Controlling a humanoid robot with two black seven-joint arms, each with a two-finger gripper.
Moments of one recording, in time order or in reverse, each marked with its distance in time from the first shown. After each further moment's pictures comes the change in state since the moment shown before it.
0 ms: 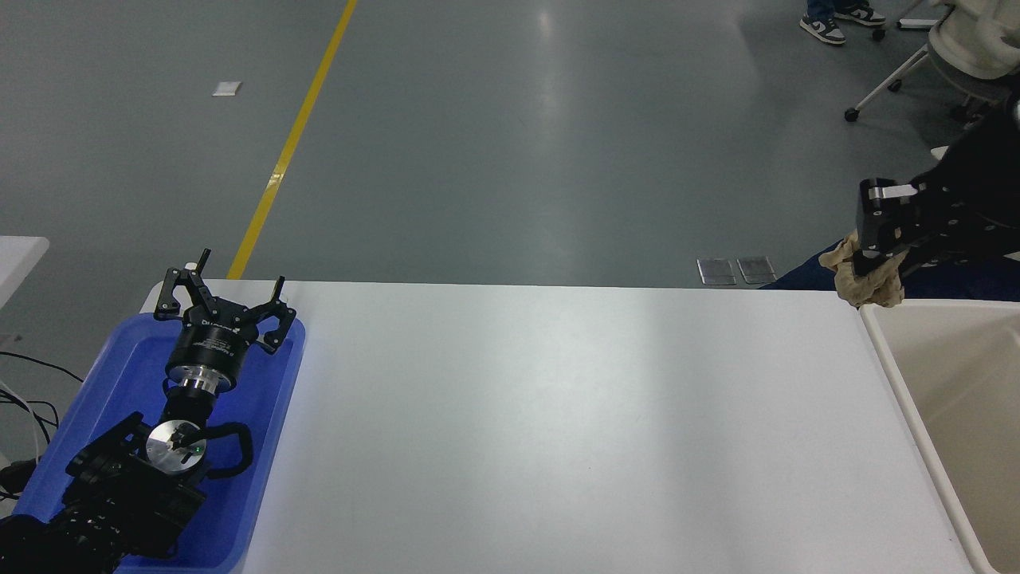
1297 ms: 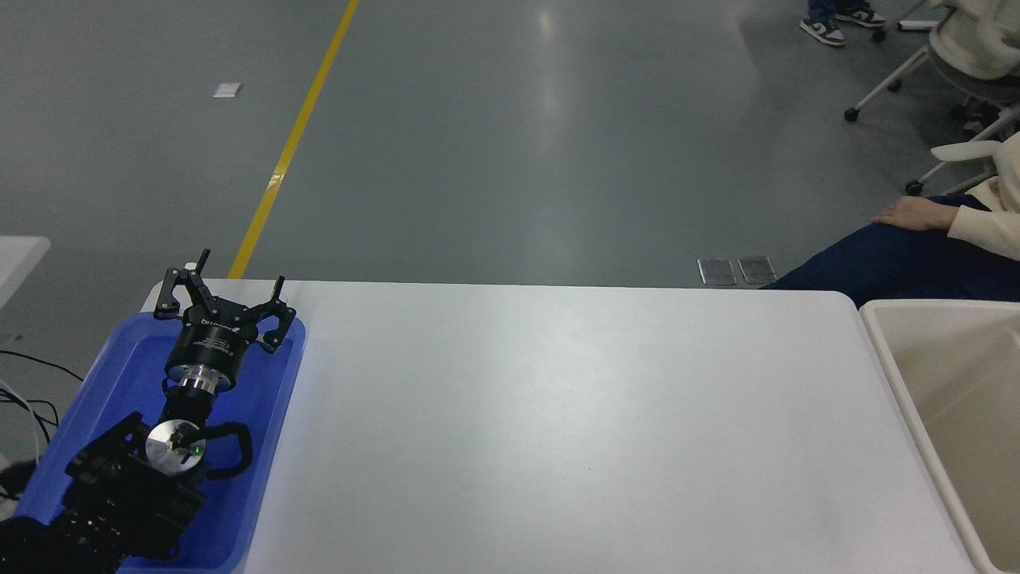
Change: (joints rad) left arm 0.000 0.000 0.000 0.000 0.000 0.000 0.000; right arm -1.478 -0.368 0.649 -1.129 -0.179 -0.260 -0.004
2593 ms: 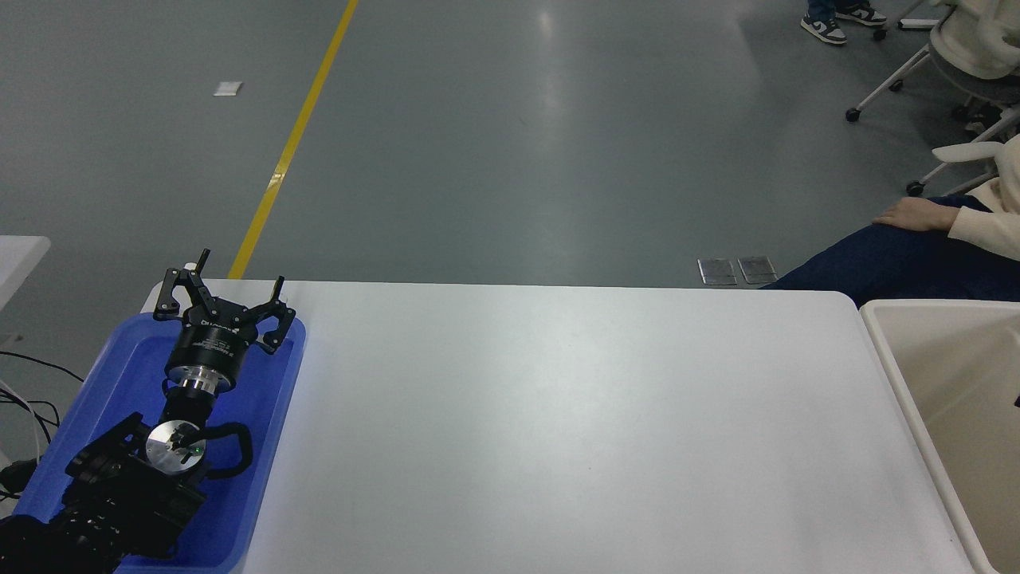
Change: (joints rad) left arm 0.000 0.000 0.000 0.000 0.000 0.000 0.000; right arm -0.402 0.268 0.191 -0.316 0.012 -0.615 0.000
